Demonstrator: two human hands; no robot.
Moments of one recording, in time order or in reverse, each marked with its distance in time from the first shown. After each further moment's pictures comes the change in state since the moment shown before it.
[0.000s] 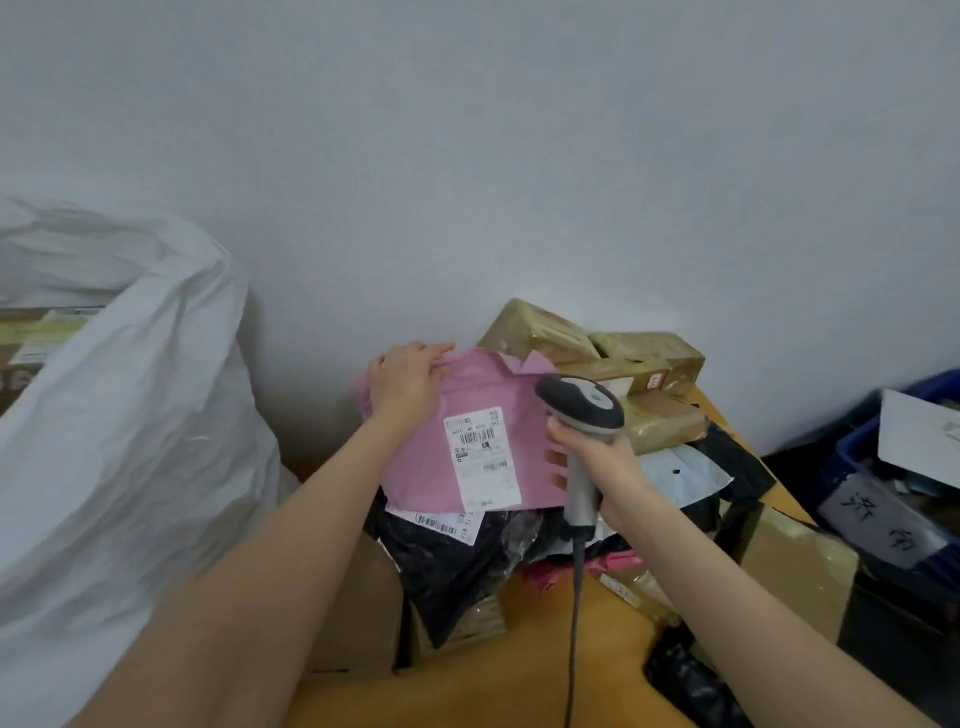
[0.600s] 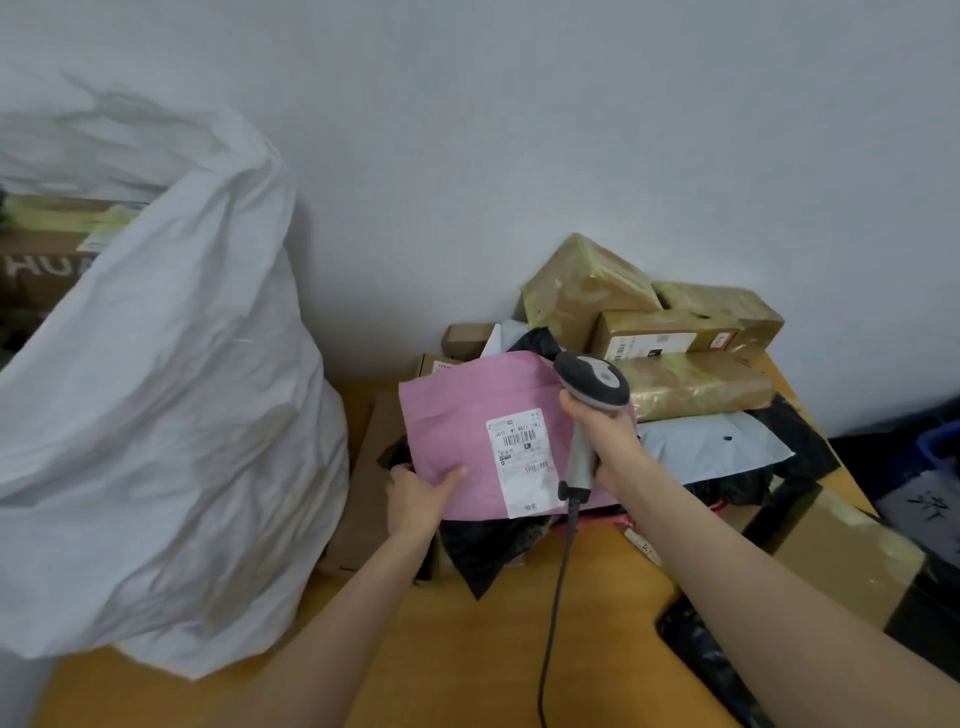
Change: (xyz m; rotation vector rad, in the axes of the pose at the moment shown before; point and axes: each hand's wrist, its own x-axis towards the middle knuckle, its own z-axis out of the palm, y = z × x) left_hand -0.180 -0.032 0.098 -0.719 -0.091 -0.917; right_hand 0.029 0.050 0.019 -0.048 0.034 0.162
